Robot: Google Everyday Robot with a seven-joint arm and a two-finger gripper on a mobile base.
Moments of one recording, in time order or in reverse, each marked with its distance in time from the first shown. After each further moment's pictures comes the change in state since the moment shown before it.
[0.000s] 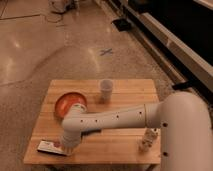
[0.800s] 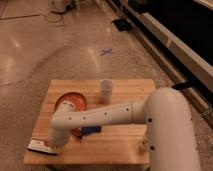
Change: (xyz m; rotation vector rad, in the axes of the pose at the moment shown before) arm 0.003 -0.052 0.006 0.032 -0.005 -0.106
